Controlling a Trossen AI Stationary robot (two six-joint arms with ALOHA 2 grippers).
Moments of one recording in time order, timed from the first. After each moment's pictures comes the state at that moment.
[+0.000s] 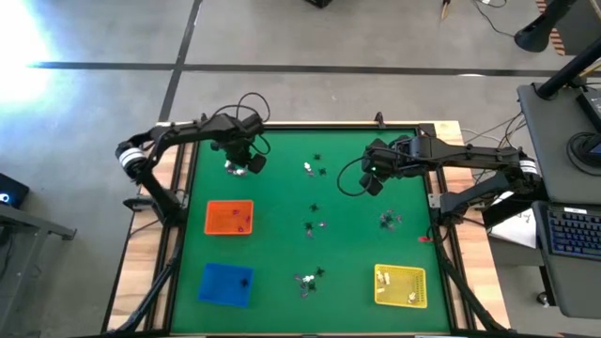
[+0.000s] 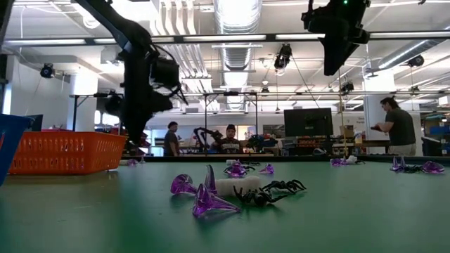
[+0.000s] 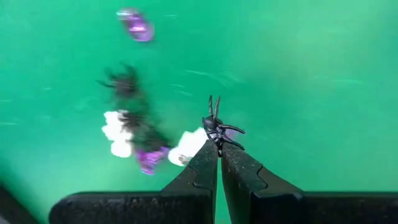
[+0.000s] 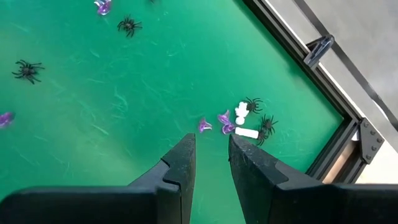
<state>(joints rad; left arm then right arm) 0.66 1.65 1.11 -0.94 -0.04 -0.40 -0.13 1.34 1.29 -1.25 0.41 0.53</state>
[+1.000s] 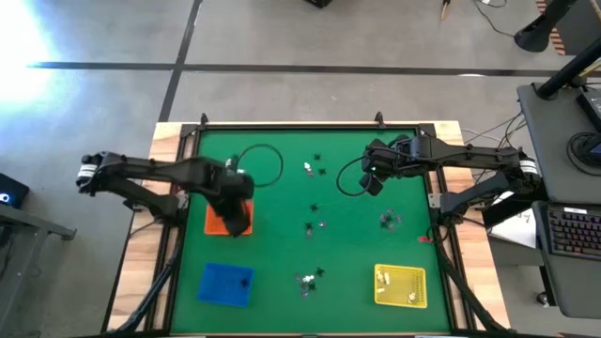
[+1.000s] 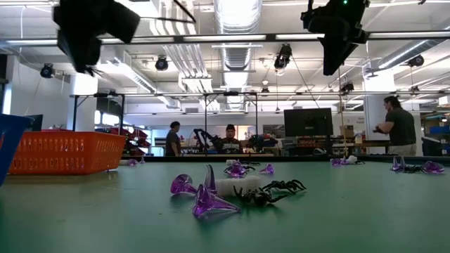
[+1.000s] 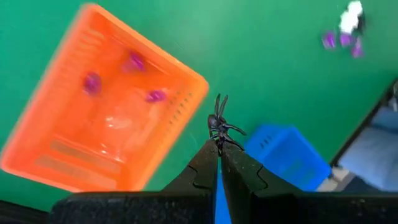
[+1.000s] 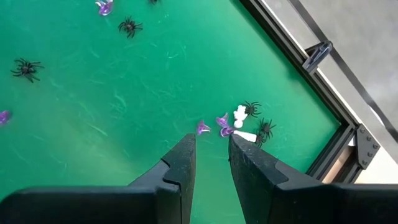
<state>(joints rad) -0.08 1.28 1.11 -1.16 0.20 -0.73 -0.13 1.34 1.29 -1.24 0.42 0.51</state>
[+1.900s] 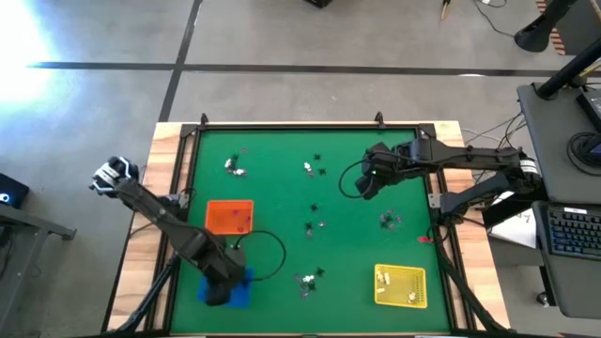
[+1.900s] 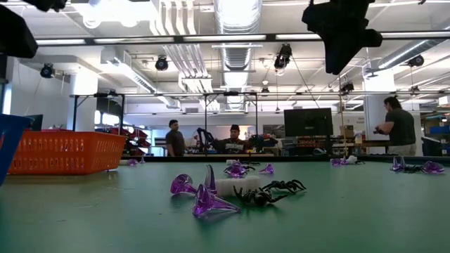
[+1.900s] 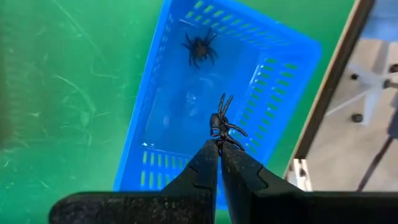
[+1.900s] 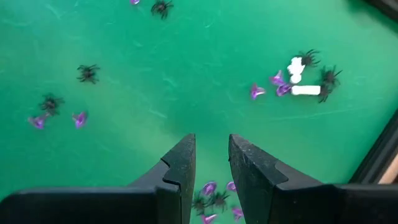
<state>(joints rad) -0.66 1.51 1.11 -0.98 0.19 -0.90 -0.10 1.34 1.29 -1.24 0.23 0.83</state>
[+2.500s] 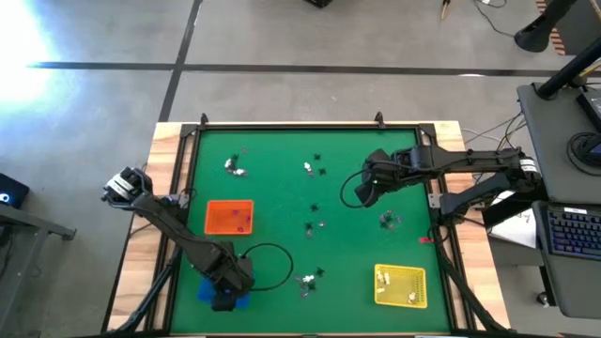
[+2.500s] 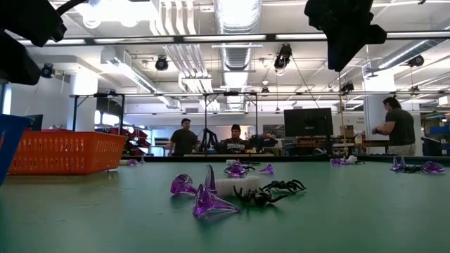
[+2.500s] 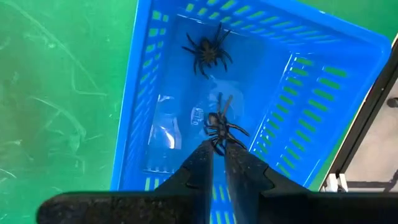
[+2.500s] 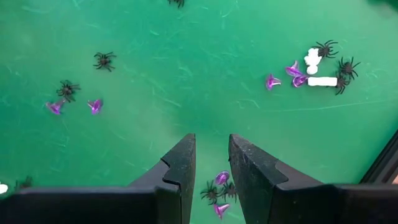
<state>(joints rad) -0.67 1.65 1.11 -0.92 0.19 -0.82 -0.03 1.34 1.29 -1.24 0.23 0.88</state>
